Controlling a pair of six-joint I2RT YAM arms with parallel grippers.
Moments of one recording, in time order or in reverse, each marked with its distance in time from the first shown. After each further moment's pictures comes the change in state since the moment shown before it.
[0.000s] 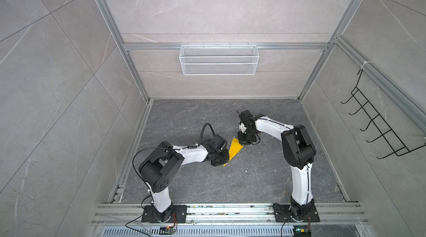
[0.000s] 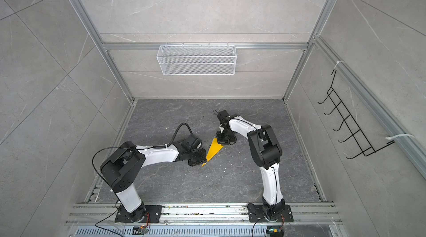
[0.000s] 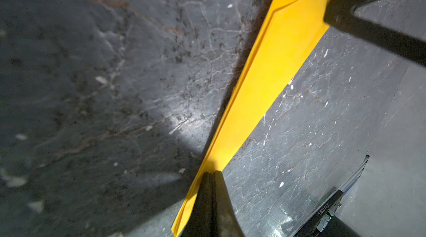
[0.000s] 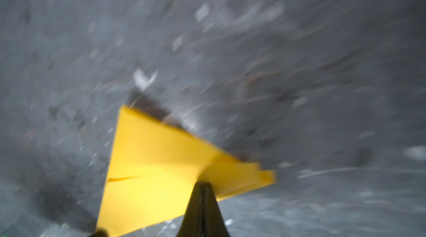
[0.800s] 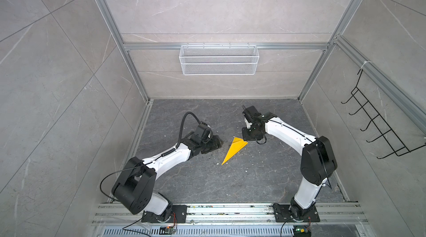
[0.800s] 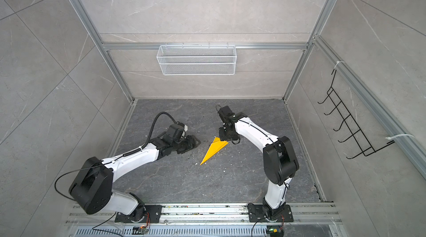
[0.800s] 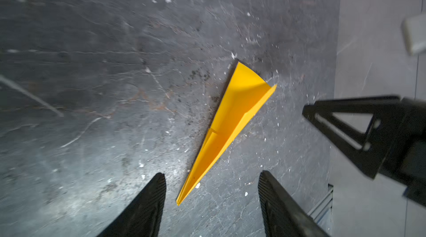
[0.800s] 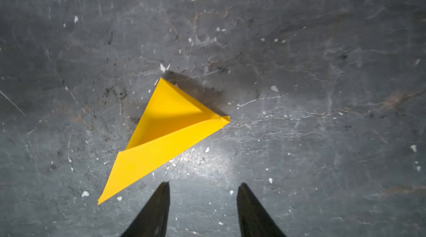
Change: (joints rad) left arm 0.192 -0.336 -0.071 -0.019 -0.102 0.088; right arm 0.116 -0.302 -0.109 -0.043 0.174 0.084
